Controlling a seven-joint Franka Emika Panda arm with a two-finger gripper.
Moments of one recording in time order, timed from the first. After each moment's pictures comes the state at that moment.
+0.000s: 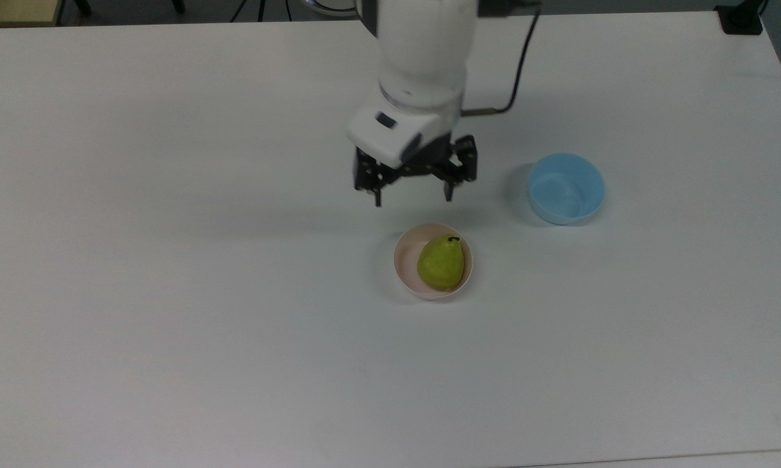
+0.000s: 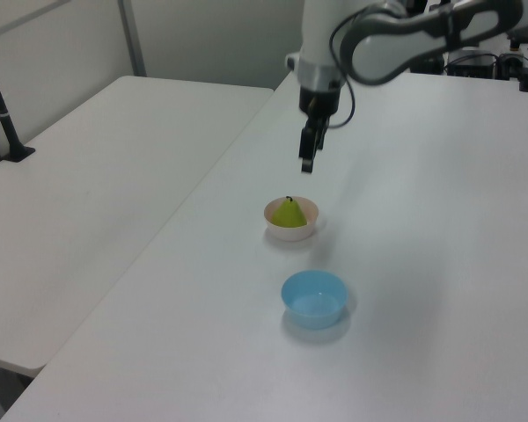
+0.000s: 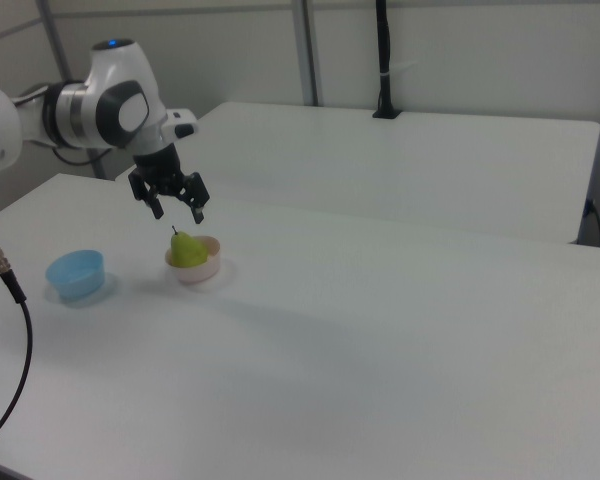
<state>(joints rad) 0.37 0.43 -0.17 -1.48 0.04 2.01 0.07</state>
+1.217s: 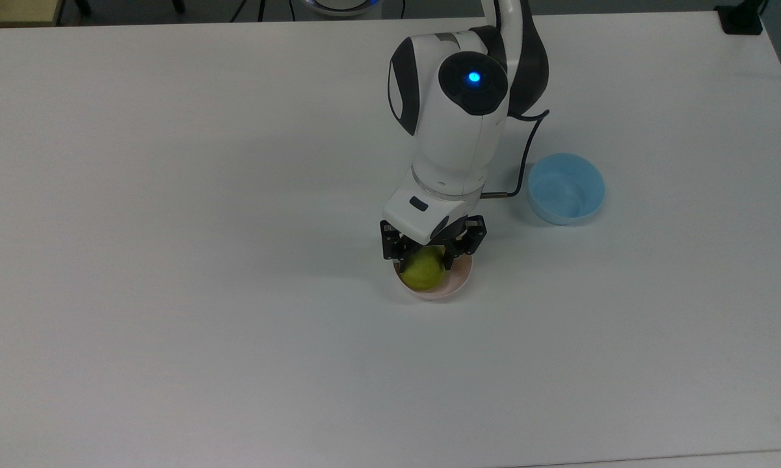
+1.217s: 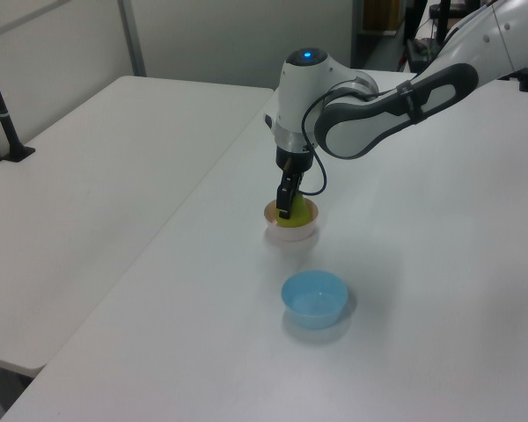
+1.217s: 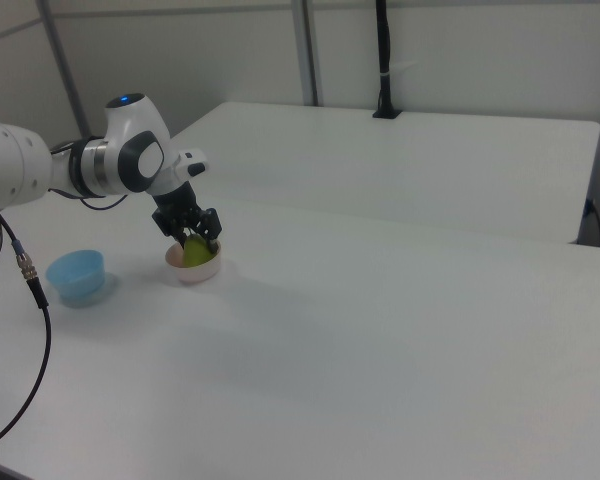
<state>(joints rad) 0.44 0.64 -0.23 -1.42 0.01 2.20 0.11</state>
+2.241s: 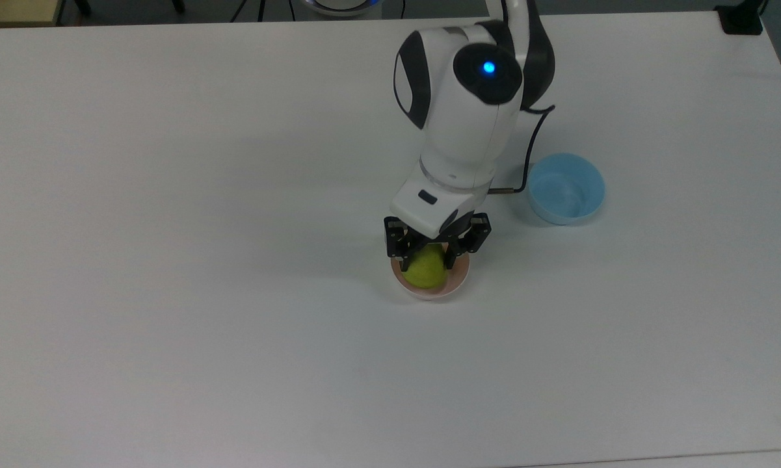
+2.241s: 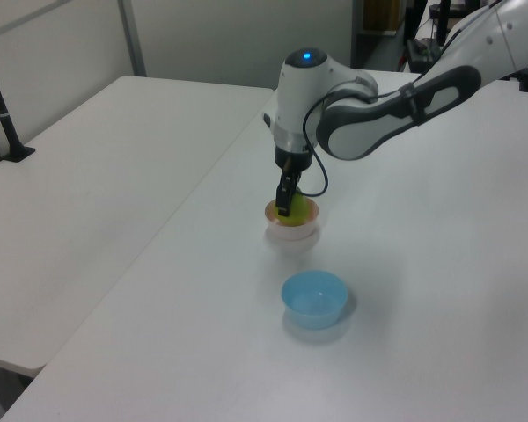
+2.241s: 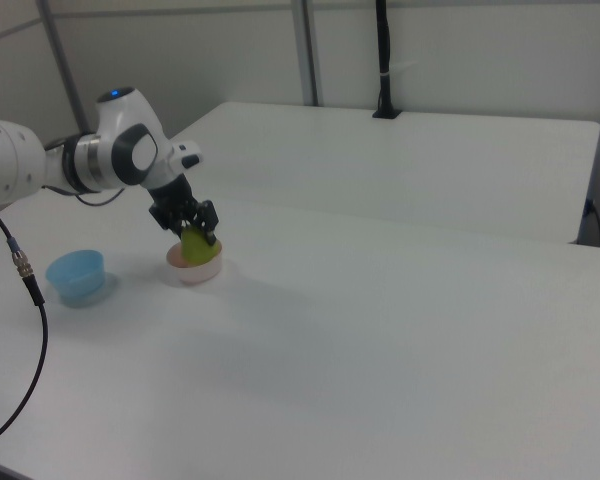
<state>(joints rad) 0.45 0.62 -0.23 -1.41 -0.03 2.20 0.14</state>
